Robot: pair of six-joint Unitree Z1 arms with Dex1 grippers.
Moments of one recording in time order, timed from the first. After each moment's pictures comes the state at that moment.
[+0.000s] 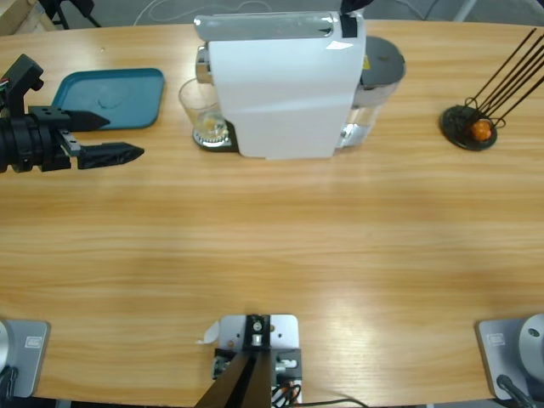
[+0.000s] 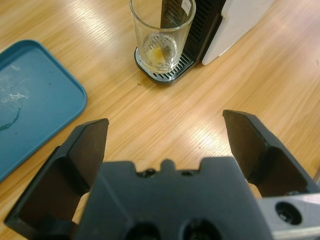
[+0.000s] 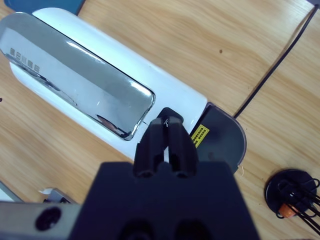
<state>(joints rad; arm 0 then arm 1) -0.53 1.36 -0.55 -0.11 -0.30 0.13 0.55 1.87 -1.89 0.98 0.12 0.04</state>
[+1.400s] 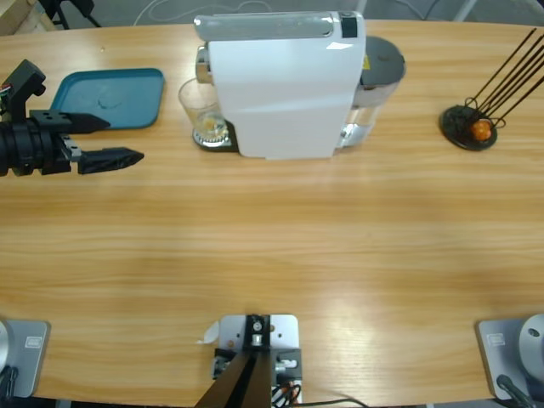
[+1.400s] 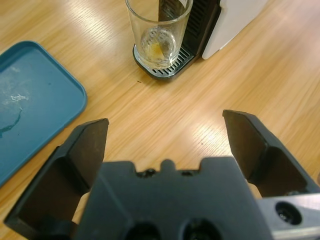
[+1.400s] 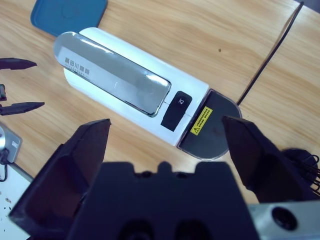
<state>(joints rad) -0.53 1.36 -0.54 -0.11 -0.30 0.17 0.58 1.84 -2.09 1.18 0.12 0.14</state>
